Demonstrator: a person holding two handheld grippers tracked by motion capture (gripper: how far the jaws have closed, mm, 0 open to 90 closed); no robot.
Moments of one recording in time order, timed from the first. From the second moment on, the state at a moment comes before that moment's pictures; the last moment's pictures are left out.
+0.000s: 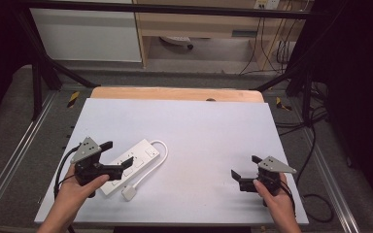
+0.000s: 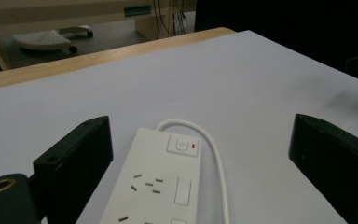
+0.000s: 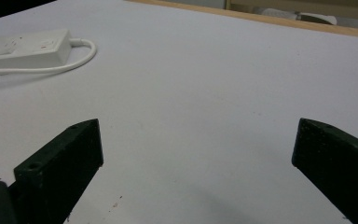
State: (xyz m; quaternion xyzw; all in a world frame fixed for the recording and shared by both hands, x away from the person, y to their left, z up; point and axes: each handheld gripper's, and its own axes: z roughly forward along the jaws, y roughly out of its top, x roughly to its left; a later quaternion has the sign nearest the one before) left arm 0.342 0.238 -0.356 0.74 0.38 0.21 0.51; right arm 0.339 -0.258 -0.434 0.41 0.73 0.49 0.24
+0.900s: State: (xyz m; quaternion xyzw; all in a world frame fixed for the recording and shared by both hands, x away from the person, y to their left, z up) left arm 0.368 0.211 -0.358 0.74 0.39 0.23 0.50; right arm 0.338 -0.259 -0.433 0.41 0.73 0.49 0.24
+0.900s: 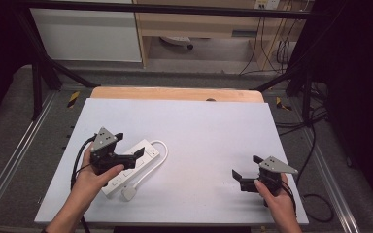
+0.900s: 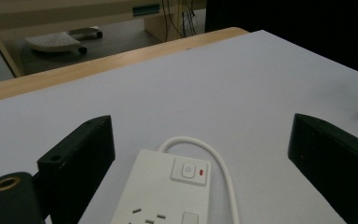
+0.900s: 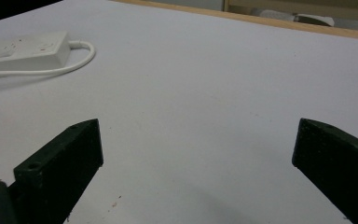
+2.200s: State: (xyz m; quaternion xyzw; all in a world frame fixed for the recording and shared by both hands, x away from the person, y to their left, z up) left arm 0.394 0.195 -0.379 0.77 0.39 0.22 0.47; right arm 0.339 -0.262 -0.434 0.42 0.73 0.48 0.24
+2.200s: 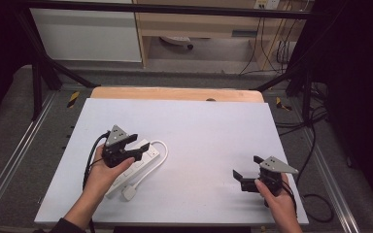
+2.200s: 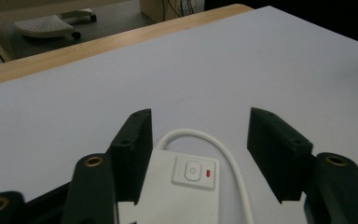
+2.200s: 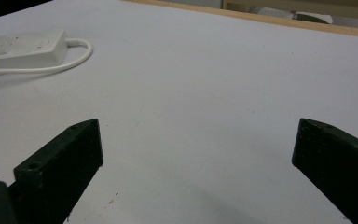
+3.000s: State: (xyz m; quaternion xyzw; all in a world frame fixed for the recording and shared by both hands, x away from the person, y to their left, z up) left arm 0.401 0.199 -0.388 0.79 0.38 0.20 0.44; right arm 0.341 -0.259 -0.436 0.42 0.74 0.48 0.24
